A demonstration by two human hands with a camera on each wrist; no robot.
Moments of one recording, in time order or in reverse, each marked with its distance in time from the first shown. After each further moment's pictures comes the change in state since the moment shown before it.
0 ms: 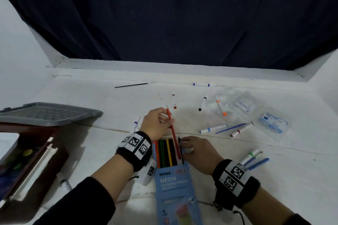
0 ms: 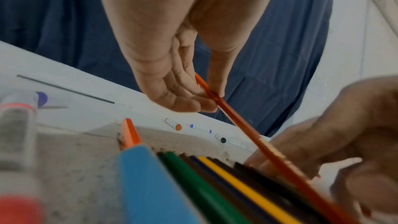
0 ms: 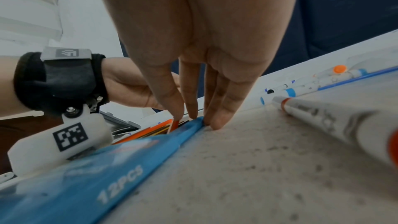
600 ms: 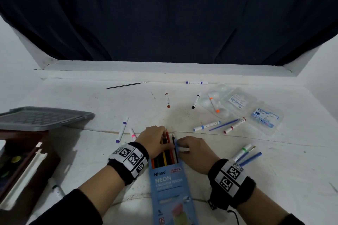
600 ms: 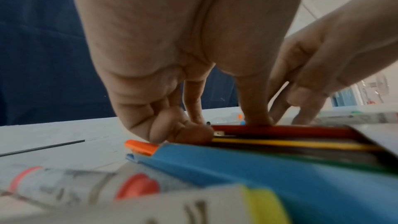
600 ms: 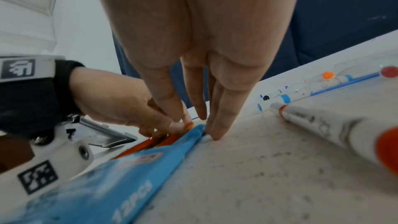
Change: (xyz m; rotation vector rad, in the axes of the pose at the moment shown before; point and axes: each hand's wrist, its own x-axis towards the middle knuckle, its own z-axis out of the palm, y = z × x) left_hand -0.024 -0.010 0.011 0.671 -0.356 0.134; right_hand -0.004 0.013 0.014 0.112 0.101 0.103
